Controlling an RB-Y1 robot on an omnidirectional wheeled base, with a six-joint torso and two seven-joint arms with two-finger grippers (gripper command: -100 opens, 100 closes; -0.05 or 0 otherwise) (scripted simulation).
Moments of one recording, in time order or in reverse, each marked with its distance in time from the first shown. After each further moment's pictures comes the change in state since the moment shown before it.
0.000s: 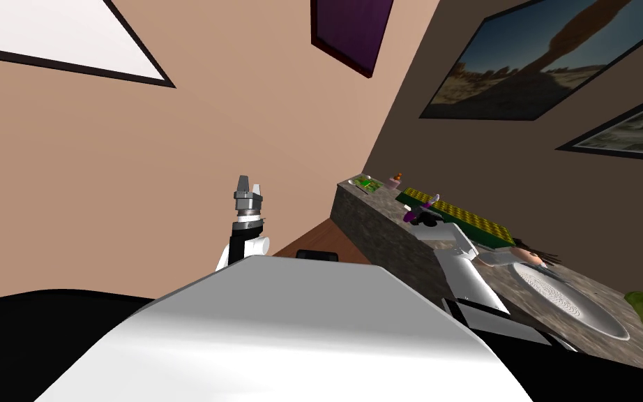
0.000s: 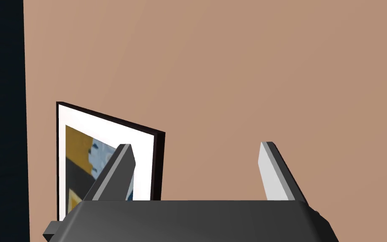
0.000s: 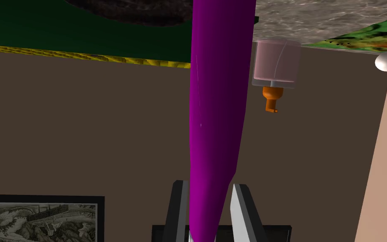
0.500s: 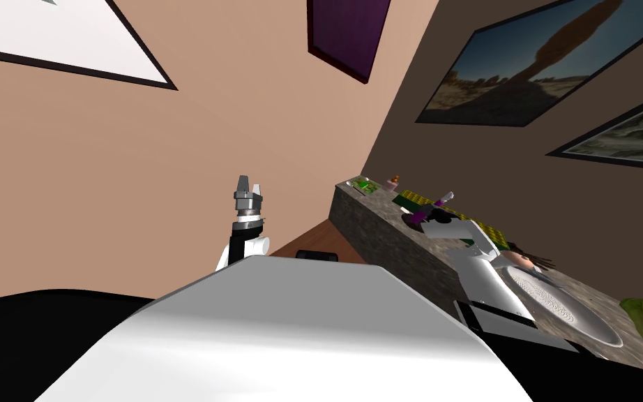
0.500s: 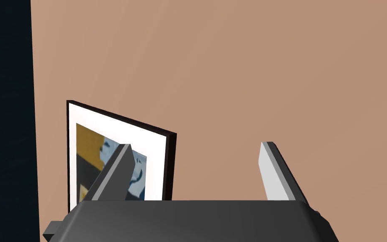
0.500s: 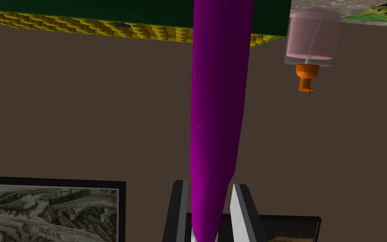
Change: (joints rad) left arm 0.000 0.000 0.000 0.000 0.000 0.000 0.000; right arm 0.013 -0.064 -0.048 -0.047 -0.063 0.100 0.012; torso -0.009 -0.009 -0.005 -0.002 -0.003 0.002
